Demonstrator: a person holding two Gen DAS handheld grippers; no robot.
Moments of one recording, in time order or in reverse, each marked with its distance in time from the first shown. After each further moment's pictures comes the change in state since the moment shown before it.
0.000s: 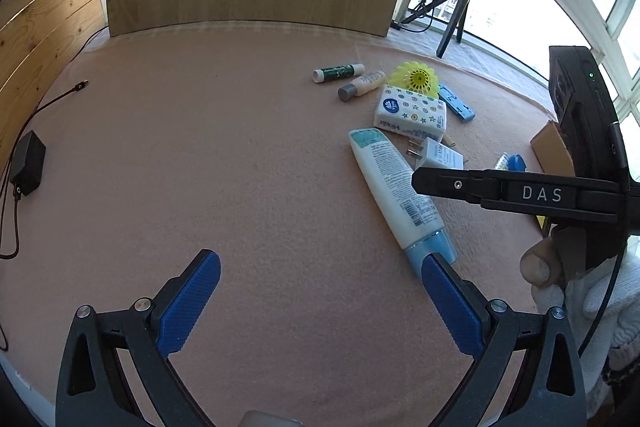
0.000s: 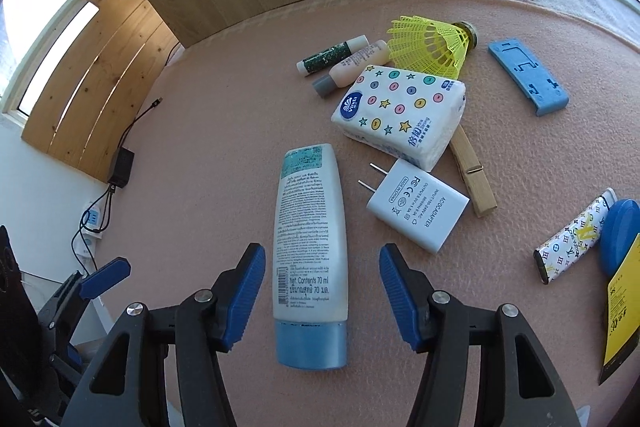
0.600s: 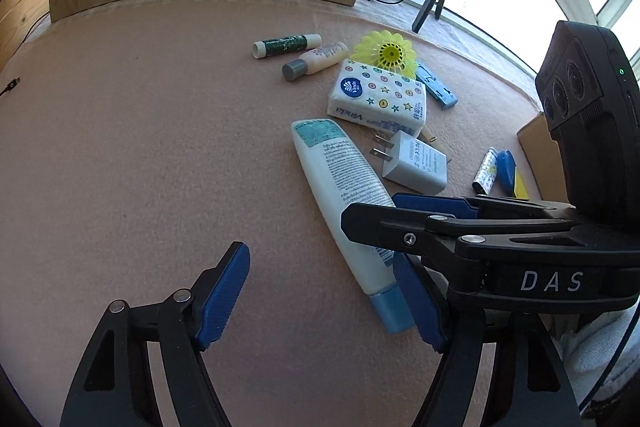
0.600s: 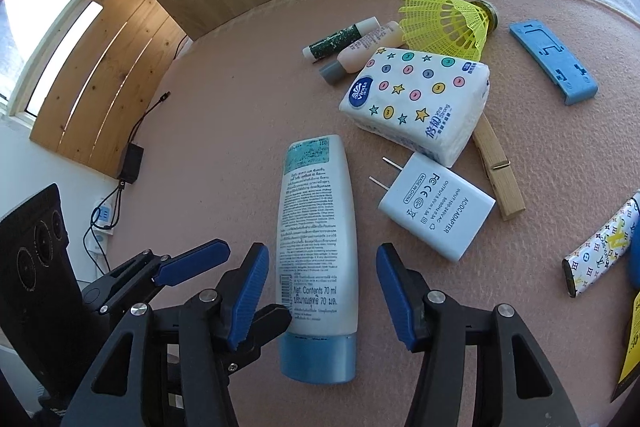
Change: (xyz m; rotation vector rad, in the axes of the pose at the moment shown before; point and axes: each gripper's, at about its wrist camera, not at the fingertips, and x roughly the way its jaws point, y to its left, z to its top) left arm 0.063 -0.025 0.025 0.003 0.084 -0.141; right arm 0.020 -0.003 0.006 -0.002 0.063 0.071
